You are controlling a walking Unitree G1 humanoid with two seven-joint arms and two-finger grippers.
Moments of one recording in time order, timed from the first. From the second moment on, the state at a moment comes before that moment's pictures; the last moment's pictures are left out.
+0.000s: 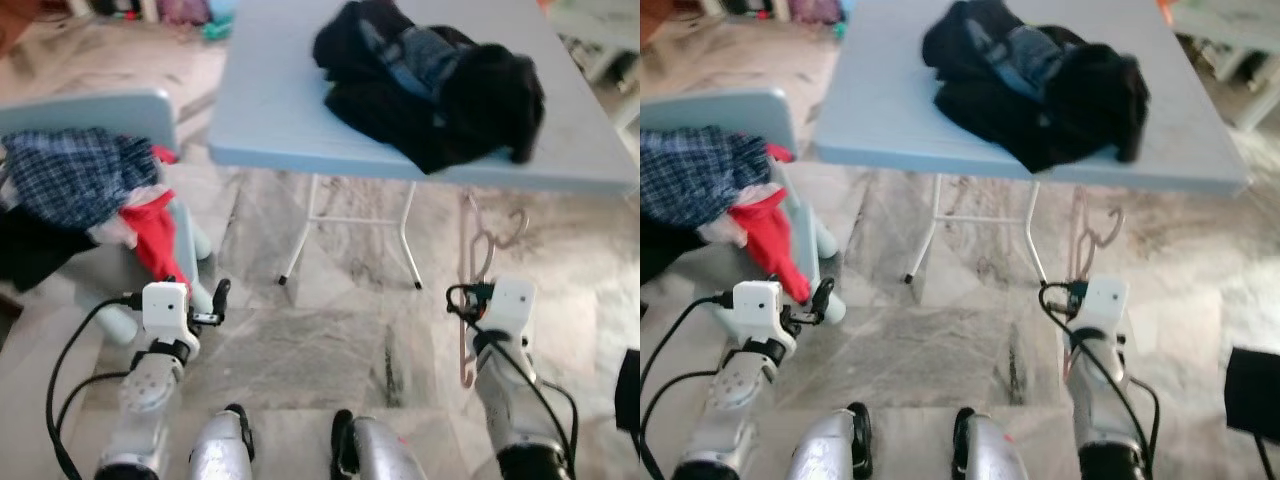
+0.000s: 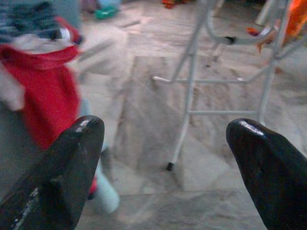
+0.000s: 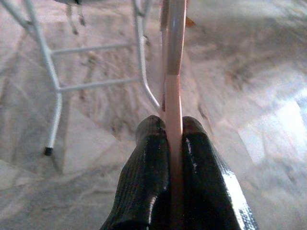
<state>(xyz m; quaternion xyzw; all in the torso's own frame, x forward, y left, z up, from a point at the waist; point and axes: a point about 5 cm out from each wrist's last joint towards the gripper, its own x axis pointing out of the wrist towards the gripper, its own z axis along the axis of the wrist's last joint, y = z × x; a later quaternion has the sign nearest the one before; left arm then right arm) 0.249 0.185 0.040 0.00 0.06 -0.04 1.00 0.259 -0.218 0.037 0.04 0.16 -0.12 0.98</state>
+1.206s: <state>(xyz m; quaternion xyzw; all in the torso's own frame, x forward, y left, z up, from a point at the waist) 0.259 0.161 0.052 -0.05 0.06 -0.12 0.99 0.254 -0.240 0.022 0.08 0.20 -0.21 0.95</state>
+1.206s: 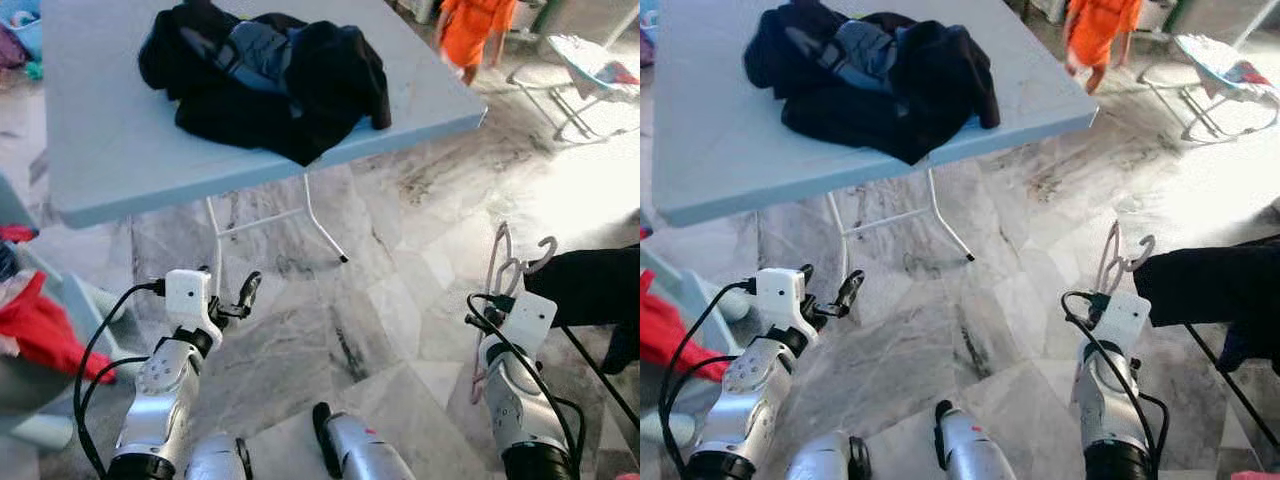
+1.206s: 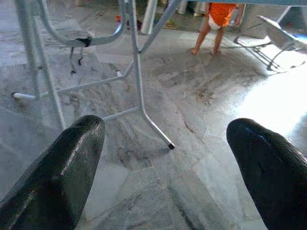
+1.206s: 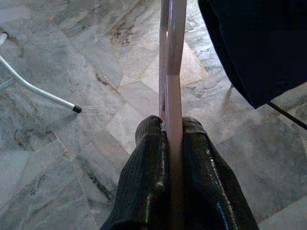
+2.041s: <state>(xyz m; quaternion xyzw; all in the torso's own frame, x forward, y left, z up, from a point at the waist) 0.263 0.142 0.049 -0.06 0.08 -0.15 0.98 0.248 -0.246 0.011 0.10 0.22 -0.22 0.94</state>
